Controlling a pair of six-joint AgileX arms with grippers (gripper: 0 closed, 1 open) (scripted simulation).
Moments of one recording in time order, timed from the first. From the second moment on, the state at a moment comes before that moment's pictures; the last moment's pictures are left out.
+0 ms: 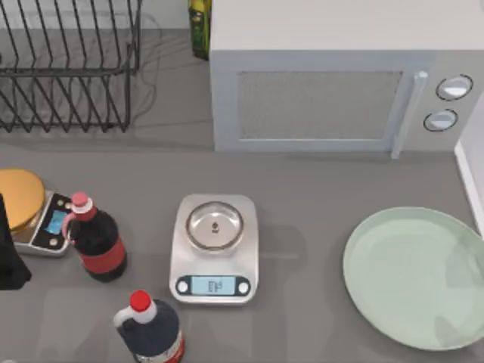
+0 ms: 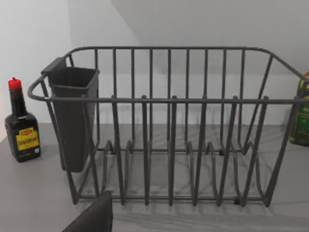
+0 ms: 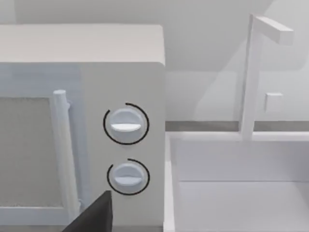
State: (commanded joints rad) left arm 0.00 0.00 0.00 0.00 0.00 0.00; right arm 0.00 0.01 0.01 -0.01 0.00 0.00
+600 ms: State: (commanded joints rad) left arm 0.00 0.00 0.00 0.00 0.00 0.00; right arm 0.24 0.65 0.51 -0.41 0.00 0.25
